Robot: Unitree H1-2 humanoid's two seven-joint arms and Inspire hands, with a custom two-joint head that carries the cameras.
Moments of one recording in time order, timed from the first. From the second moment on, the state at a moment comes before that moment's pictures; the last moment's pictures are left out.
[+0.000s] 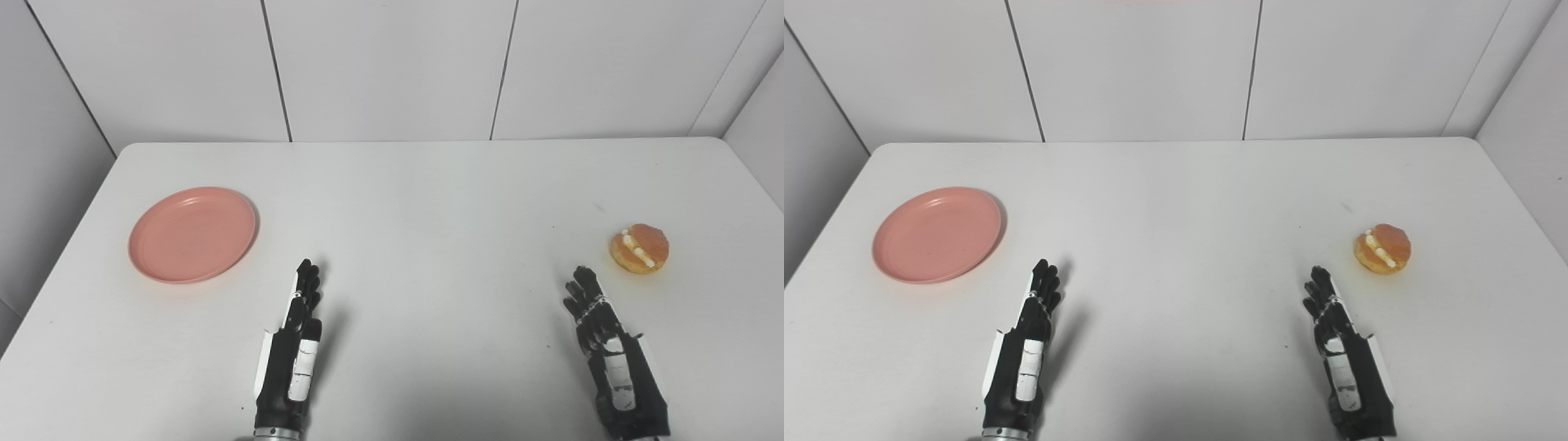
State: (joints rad) left arm 0.17 -0.08 -0.12 -0.11 0.10 -0.27 0.05; right arm 0.16 -0.13 0.01 -0.12 0.19 -0.22 0.14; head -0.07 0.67
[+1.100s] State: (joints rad) left arm 0.16 -0.04 0.02 -0.17 -0.07 -0.14 0.00; right arm 0.17 -0.10 0.00 -0.12 0.18 -0.22 0.13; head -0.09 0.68
